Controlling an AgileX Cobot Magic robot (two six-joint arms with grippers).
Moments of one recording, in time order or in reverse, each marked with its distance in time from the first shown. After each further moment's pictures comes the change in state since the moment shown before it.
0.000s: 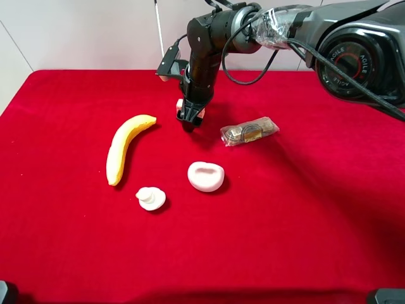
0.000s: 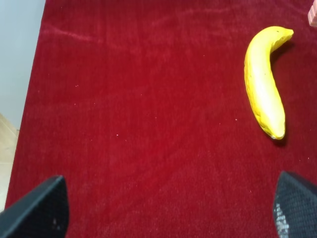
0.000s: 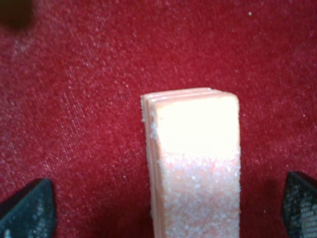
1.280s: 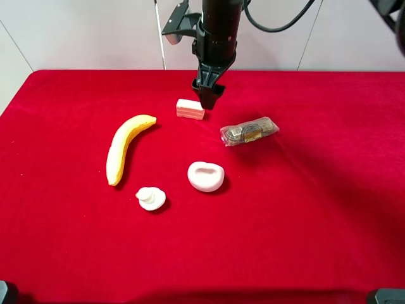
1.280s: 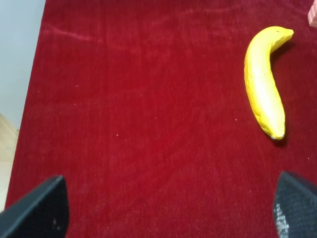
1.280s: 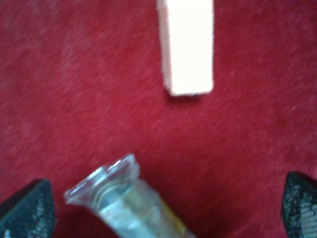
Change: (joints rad) left arm 0.000 0.000 0.000 0.000 0.000 0.000; right arm 0.014 -0.240 -0.002 -0.056 0.372 0.003
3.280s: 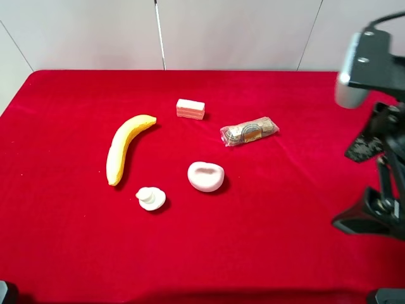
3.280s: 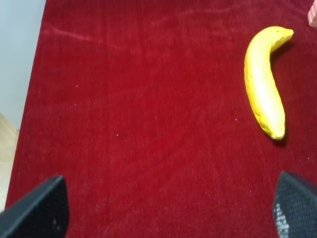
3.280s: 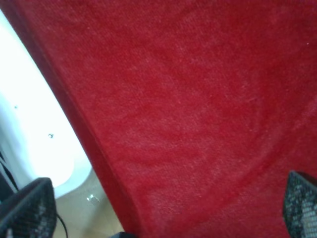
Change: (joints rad) left arm 0.000 0.000 0.000 0.000 0.000 0.000; right arm 0.040 -1.217 1.159 0.178 -0.031 0.229
